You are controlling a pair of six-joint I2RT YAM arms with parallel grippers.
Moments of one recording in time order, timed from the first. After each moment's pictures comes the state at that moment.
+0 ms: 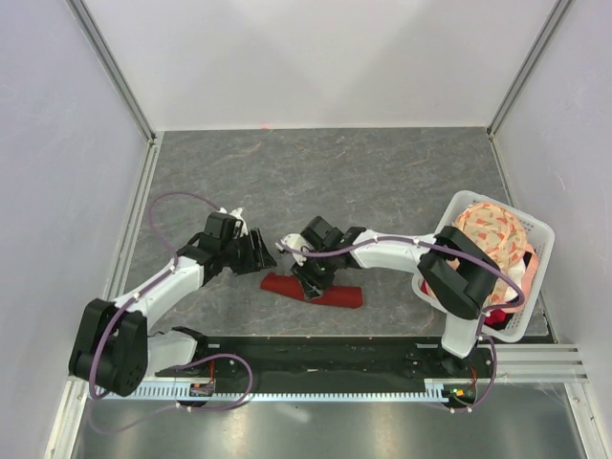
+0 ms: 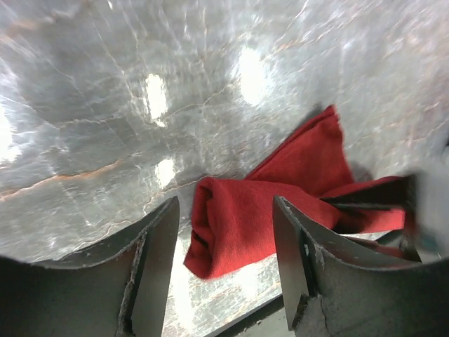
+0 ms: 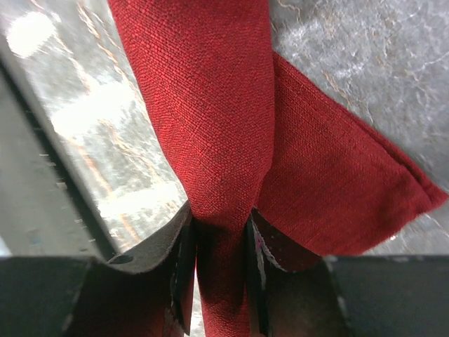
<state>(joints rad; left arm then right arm) -0.34 1.21 0.58 -0.26 0.29 -0.56 0.92 1.82 1.10 -0.38 -0.39 -0.06</state>
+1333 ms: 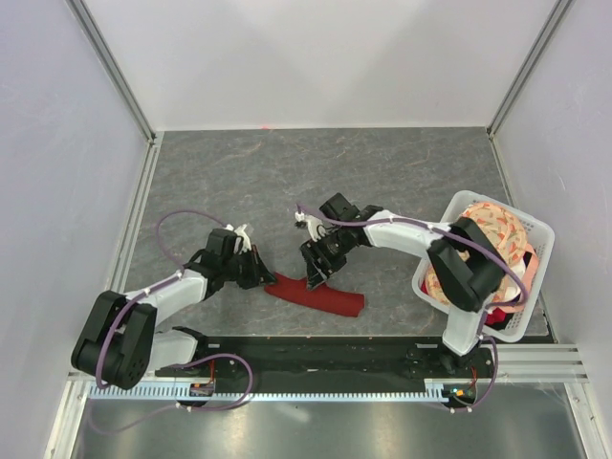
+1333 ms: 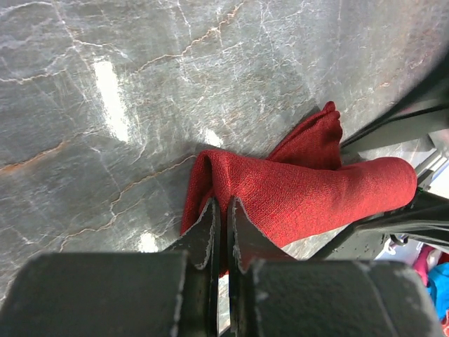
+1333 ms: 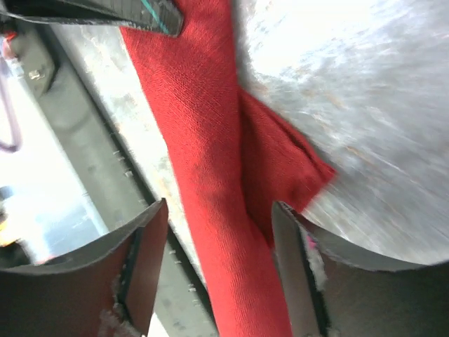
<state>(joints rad) -0.34 1.23 0.38 0.00 0.44 -0.61 0.73 1.87 1.19 -0.52 -0.68 0.07</state>
